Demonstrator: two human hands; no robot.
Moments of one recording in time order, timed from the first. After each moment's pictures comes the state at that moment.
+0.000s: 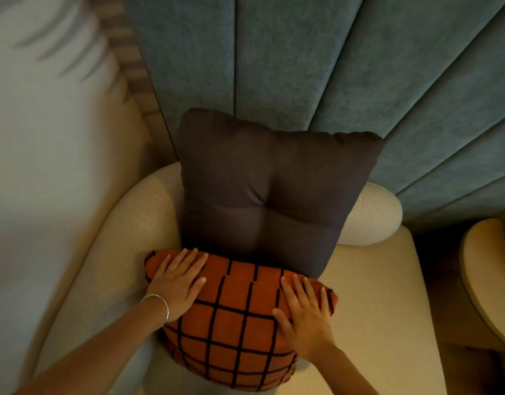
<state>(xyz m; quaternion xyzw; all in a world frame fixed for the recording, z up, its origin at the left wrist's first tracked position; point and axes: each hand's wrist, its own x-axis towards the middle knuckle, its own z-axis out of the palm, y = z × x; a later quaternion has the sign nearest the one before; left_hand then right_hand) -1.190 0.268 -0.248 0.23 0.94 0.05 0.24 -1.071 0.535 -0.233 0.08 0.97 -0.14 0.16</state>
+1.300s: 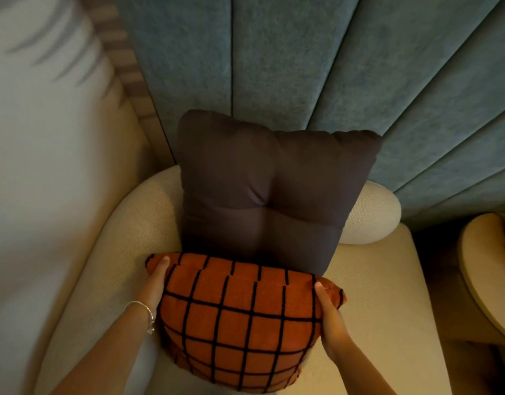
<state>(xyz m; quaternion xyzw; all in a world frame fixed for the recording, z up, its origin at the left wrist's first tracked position) -1.208 0.239 -0.273 -0.32 0.68 0.60 0.28 -1.072 0.556 -0.249 0.46 0.52 -0.71 0.10</state>
